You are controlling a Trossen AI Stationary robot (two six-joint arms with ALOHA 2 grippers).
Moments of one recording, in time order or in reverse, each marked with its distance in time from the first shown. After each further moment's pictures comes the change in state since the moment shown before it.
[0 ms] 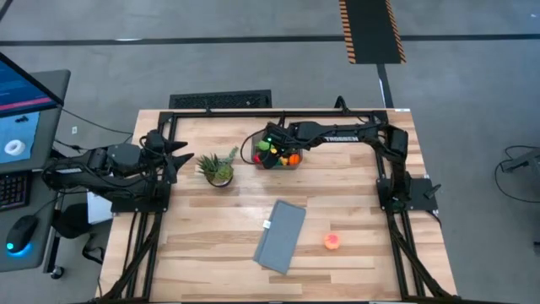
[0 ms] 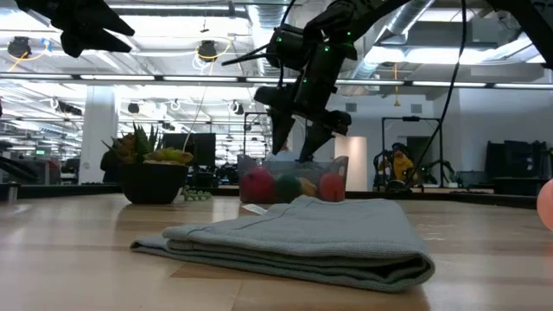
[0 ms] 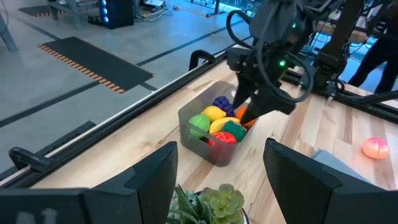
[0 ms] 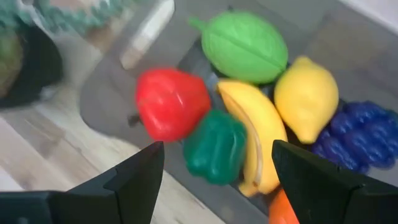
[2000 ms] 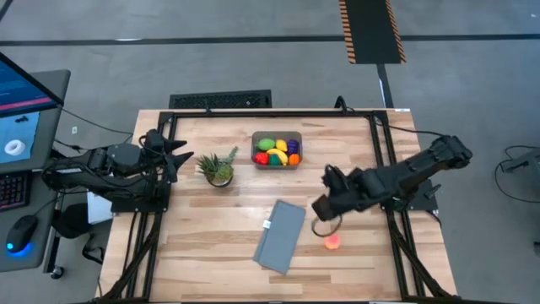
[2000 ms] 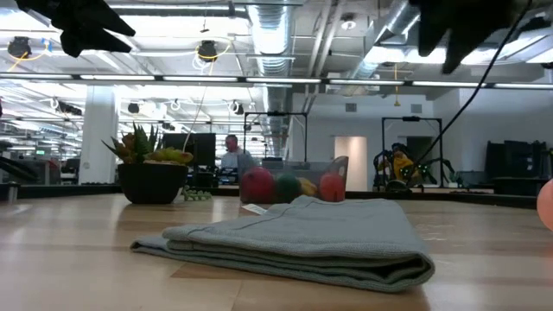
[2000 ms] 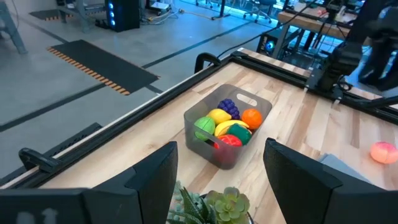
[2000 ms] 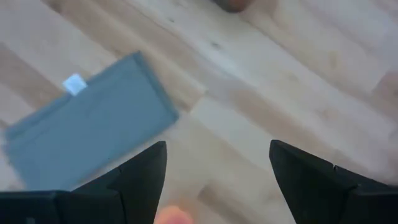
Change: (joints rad) left arm 0.000 0.000 0.000 0.004 -0.025 0.003; right arm 0.657 -0.526 -0.220 -0.554 0.270 0.661
